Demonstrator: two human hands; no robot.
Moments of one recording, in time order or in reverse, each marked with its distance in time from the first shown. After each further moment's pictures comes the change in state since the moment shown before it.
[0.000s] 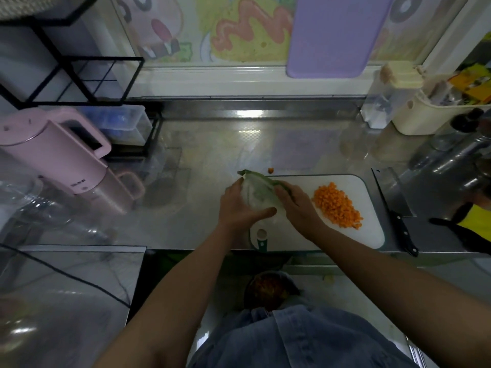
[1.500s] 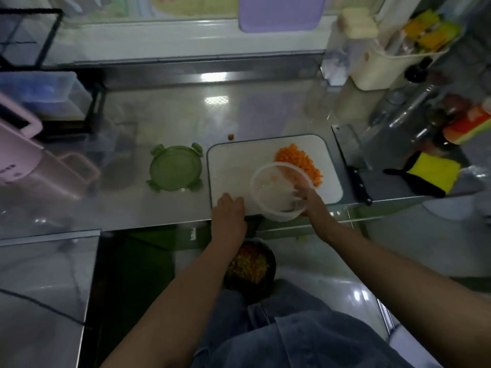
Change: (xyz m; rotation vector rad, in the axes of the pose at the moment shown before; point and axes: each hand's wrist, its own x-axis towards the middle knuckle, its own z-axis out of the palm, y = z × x) left_hand -0.068 -0.018 0.094 0.827 -0.213 0.135; right_hand -0.087 0.076 -0.072 0.290 0.236 0.787
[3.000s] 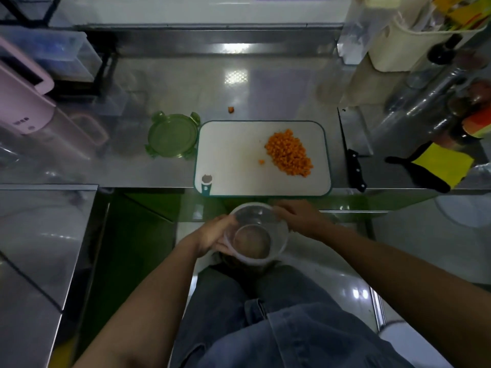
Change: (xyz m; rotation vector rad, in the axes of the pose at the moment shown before) left_hand -0.072 0.008 0.022 -1.315 -0.613 -0.552; right_hand -0.020 0.048 -0.046 -0.830 -0.479 -0.418
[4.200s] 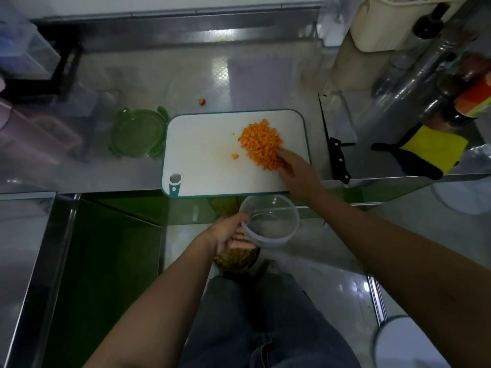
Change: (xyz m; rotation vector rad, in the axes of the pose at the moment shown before) left_hand 0.059 0.009 0.077 -0.264 -0.027 -0.112; right_hand 0.050 0.053 -0.045 0.075 0.405 -0.126
